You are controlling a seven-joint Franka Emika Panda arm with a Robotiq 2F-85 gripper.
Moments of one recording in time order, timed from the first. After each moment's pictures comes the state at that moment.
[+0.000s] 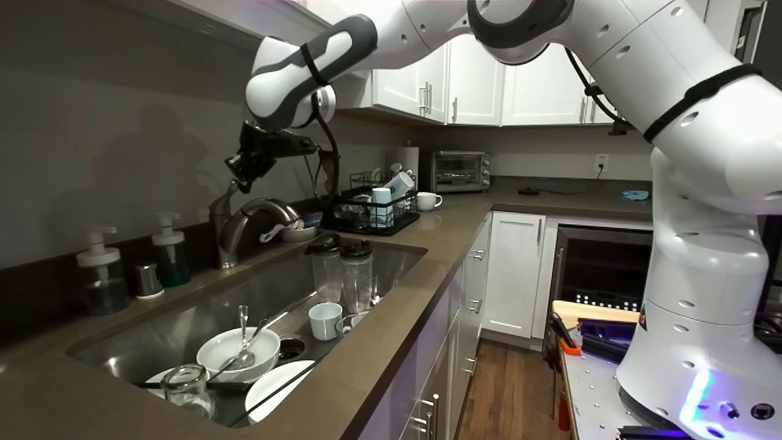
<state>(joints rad) 0.00 0.66 -0.08 -1.34 -0.05 2.56 0.06</state>
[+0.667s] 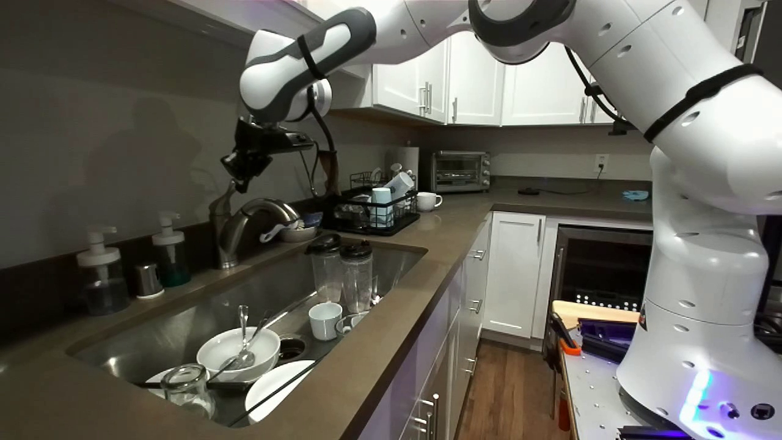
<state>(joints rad) 0.00 0.66 -0.07 -1.32 -0.05 2.49 0.03</state>
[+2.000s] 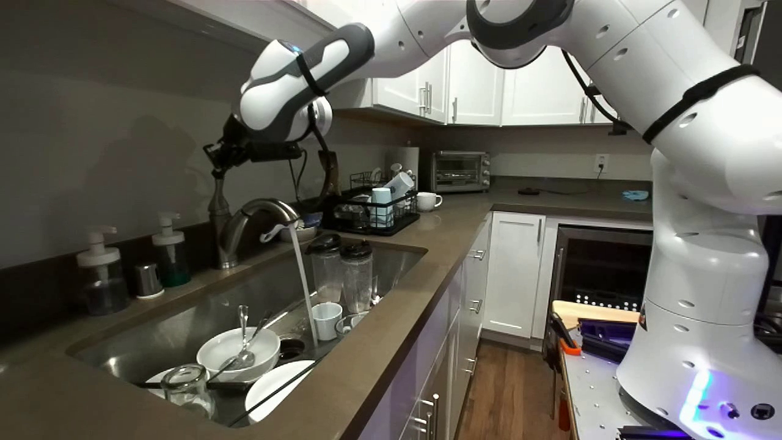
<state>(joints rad) -0.01 0.68 -0.03 -1.39 -0.03 2.90 0.03</state>
